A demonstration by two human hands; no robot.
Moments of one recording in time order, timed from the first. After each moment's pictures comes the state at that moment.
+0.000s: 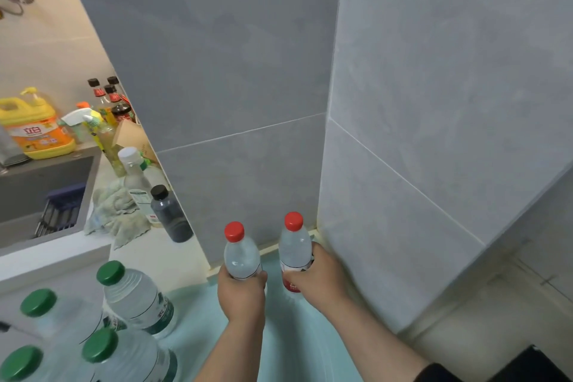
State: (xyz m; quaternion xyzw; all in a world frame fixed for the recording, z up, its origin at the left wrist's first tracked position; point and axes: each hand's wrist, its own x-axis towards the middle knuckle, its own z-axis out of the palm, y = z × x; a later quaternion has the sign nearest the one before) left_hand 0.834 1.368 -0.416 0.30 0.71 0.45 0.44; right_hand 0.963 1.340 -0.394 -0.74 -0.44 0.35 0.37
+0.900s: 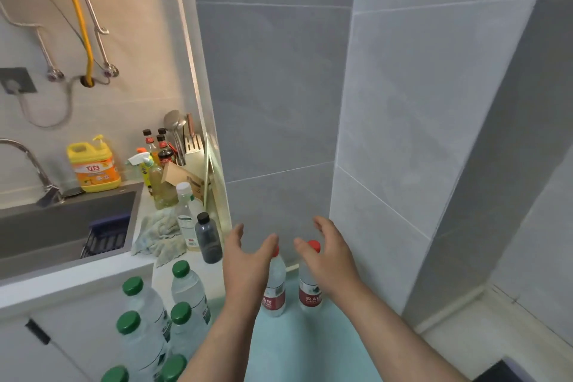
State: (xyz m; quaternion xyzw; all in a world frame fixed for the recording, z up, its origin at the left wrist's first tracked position) left_hand 0.776 1.309 -0.246 0.49 0.57 0.52 0.41; right_hand 0.917 1.279 -0.240 -0.67 -0.51 0.27 0.45
